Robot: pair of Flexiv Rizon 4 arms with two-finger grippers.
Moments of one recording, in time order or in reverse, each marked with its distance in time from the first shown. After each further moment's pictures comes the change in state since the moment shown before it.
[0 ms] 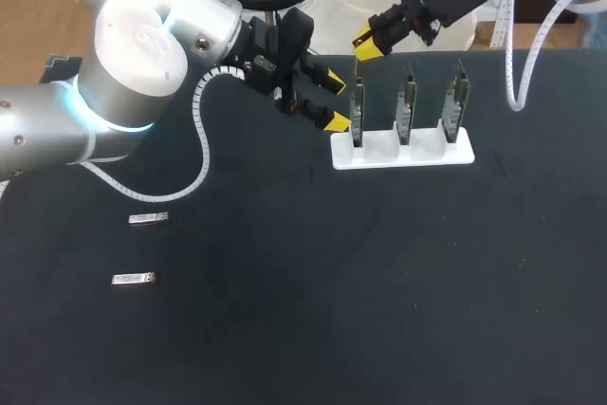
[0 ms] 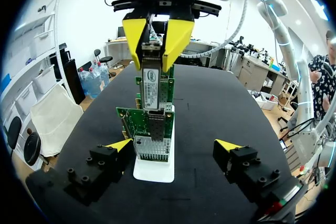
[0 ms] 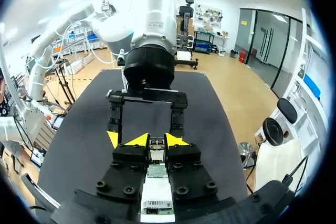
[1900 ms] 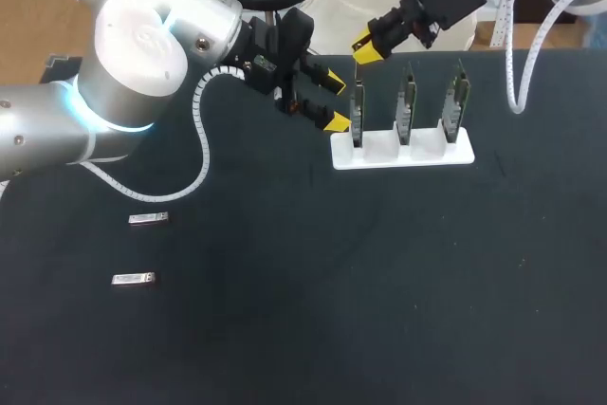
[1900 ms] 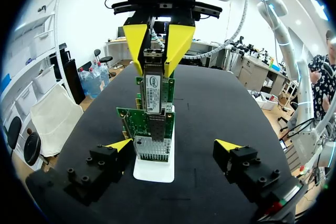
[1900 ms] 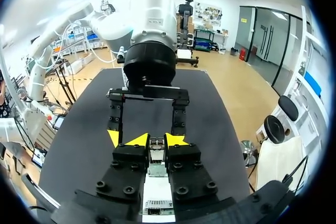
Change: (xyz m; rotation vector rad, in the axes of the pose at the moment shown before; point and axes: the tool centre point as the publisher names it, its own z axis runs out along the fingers) left arm 0.000 0.000 0.000 0.000 0.000 0.000; right arm 0.003 0.002 0.004 -0.010 0.011 0.008
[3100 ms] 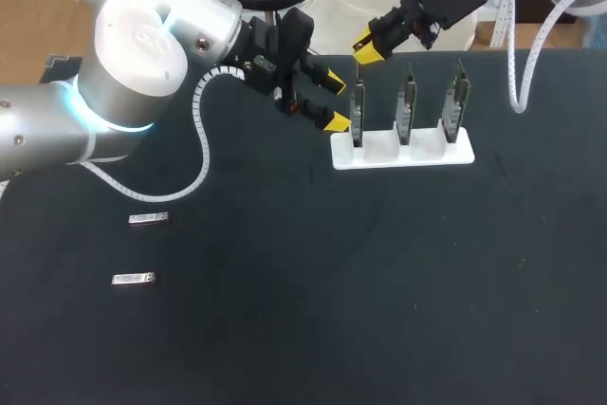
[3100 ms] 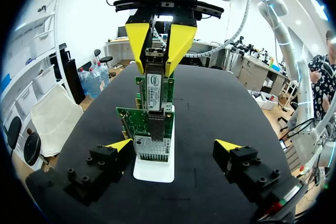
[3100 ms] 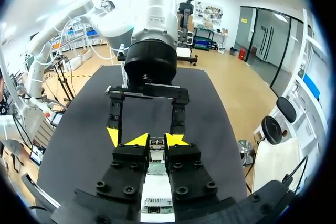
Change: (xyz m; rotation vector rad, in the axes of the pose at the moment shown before) left arm 0.000 0.000 0.000 0.000 0.000 0.000; right arm 0.001 0.000 -0.001 0.017 0.022 -0.017
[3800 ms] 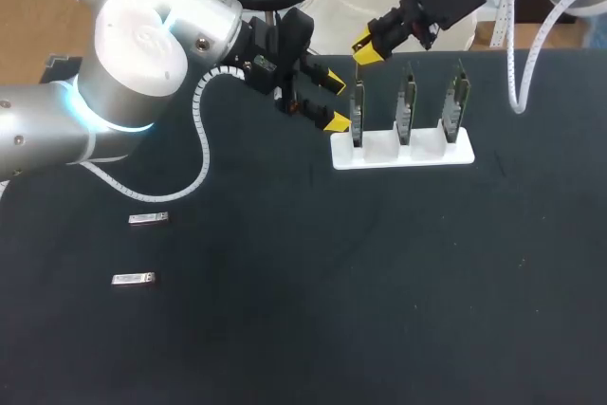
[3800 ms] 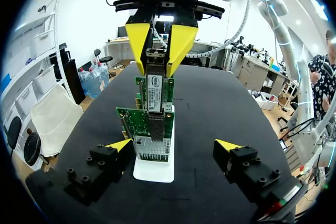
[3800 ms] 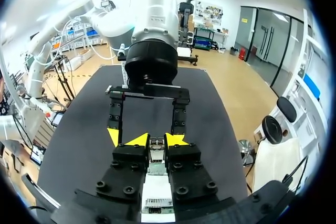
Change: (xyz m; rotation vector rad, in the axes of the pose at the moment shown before) left arm 0.000 0.000 0.000 0.000 0.000 0.000; right arm 0.001 0.001 0.001 -0.004 0.004 0.007
